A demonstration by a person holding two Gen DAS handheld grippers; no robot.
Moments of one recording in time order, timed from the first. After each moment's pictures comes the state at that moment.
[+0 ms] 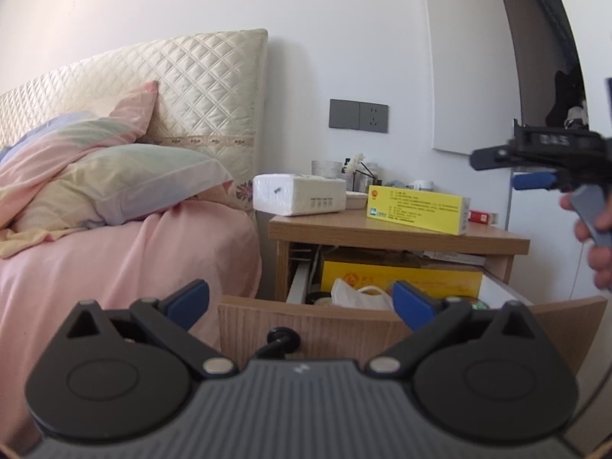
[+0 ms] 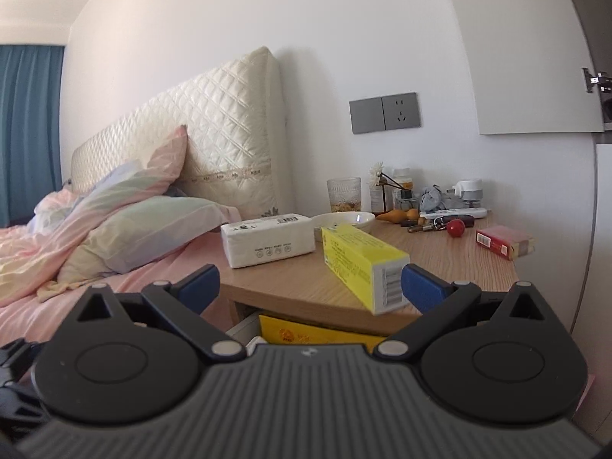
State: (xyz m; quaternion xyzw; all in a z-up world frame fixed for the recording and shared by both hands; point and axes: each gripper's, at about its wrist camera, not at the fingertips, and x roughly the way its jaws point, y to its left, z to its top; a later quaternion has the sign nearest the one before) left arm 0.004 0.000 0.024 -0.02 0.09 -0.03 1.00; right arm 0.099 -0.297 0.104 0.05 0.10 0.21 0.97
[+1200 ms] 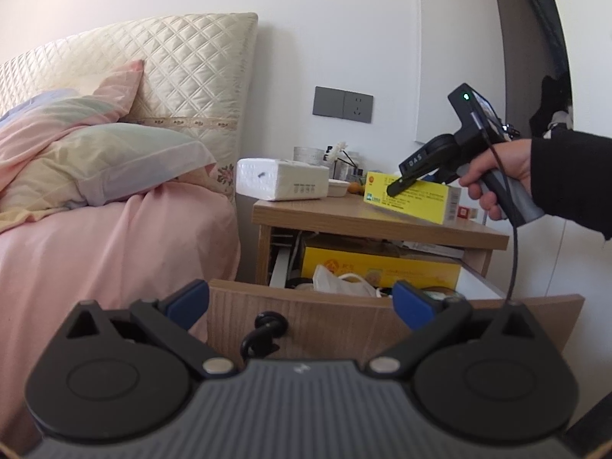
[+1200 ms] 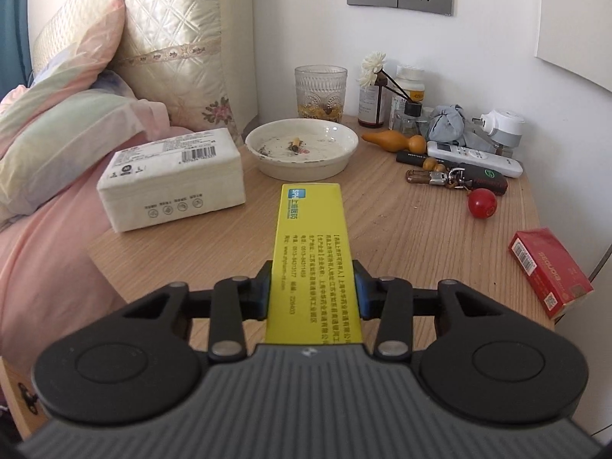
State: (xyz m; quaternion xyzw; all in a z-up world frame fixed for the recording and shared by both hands) left arm 0.001 0.007 0.022 -0.04 0.11 -0.07 0.99; right arm 0.297 -0.265 0.112 -0.04 0.30 0.19 0.93
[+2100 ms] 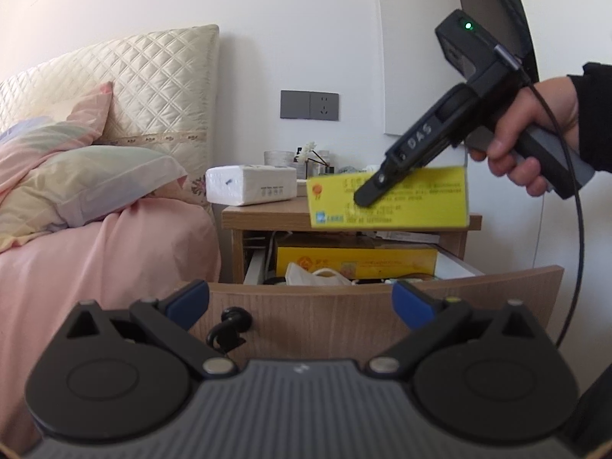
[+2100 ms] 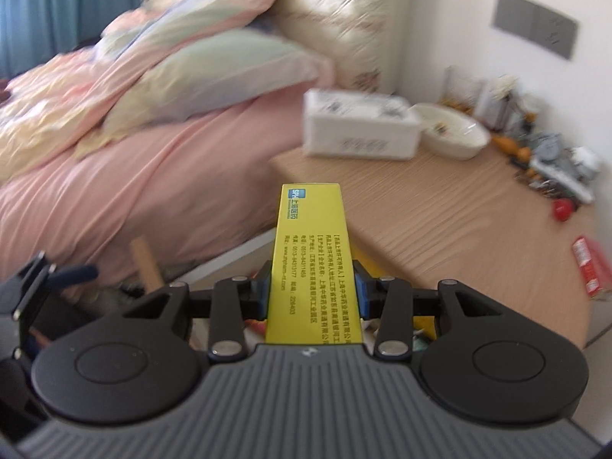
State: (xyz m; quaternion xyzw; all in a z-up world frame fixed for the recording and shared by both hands) left arm -0.014 -0.018 0.018 0.01 0.10 -0.10 0.99; right arm 0.175 -0.214 0.132 -0.15 0.33 0.35 0.86
